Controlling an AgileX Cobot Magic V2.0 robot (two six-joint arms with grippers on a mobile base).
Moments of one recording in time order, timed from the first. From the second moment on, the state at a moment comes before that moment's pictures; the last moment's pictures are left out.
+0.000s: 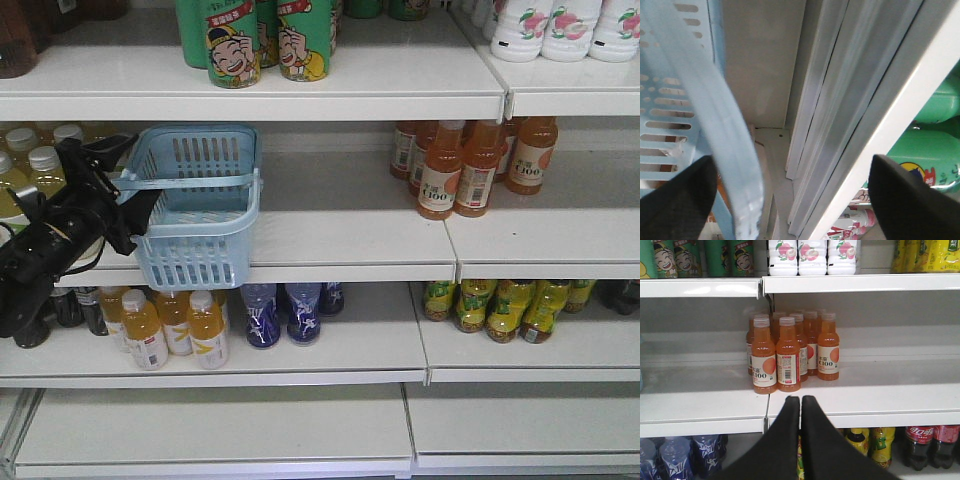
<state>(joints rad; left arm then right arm) 0.03 2.04 -1.00 0.47 -1.10 -2.00 -0.06 -0.01 0.03 -0.09 0.05 0.08</state>
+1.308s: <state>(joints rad) -0.13 1.74 -0.78 1.27 -1.14 -2.14 -0.06 -0.01 0.03 -0.09 0.05 0.08</state>
